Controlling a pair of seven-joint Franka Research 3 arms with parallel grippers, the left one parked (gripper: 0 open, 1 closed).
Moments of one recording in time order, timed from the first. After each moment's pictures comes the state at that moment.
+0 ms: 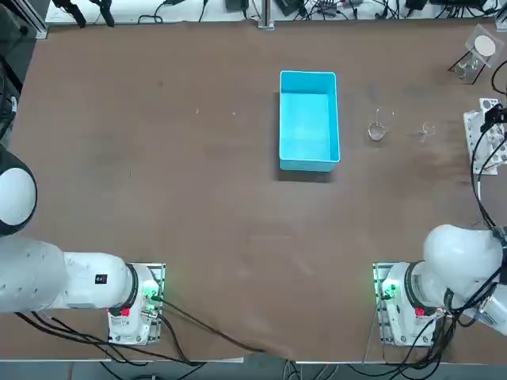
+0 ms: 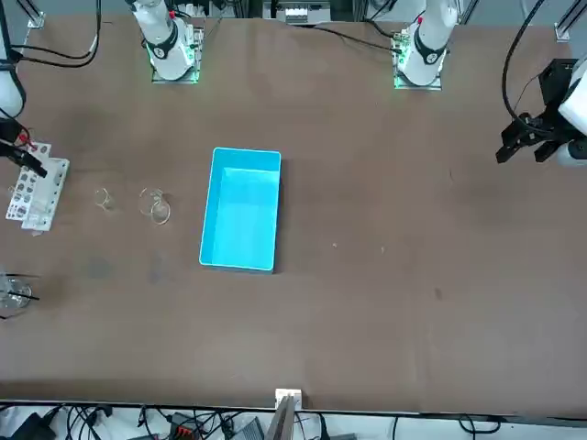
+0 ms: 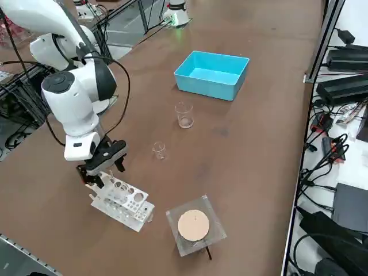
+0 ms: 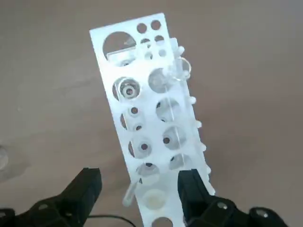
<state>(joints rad) -0.72 0.22 0.02 -2.18 -0.11 2.46 -0.29</state>
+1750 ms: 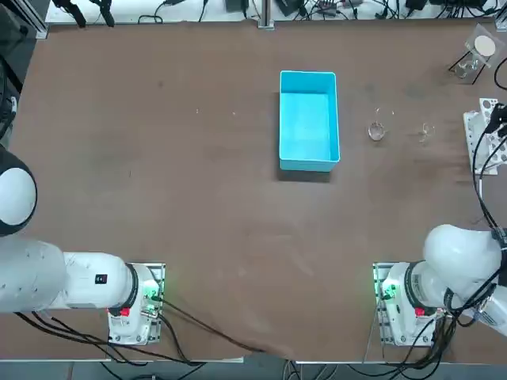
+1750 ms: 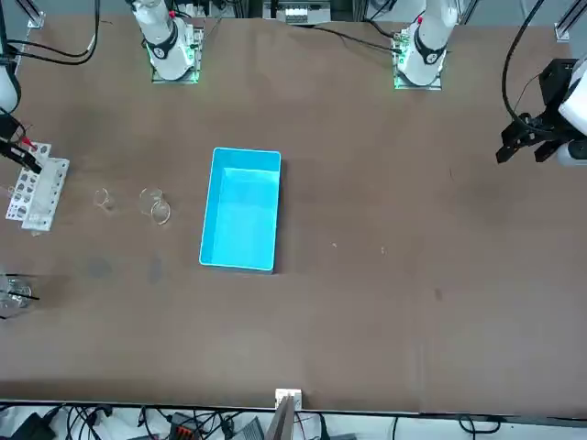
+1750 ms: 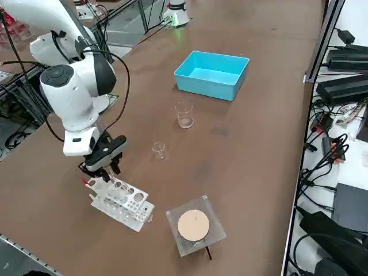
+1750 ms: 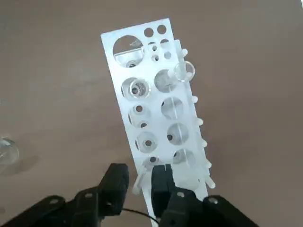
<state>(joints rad) -0.72 0.19 0.03 -2.17 -0.11 2.42 -0.29</state>
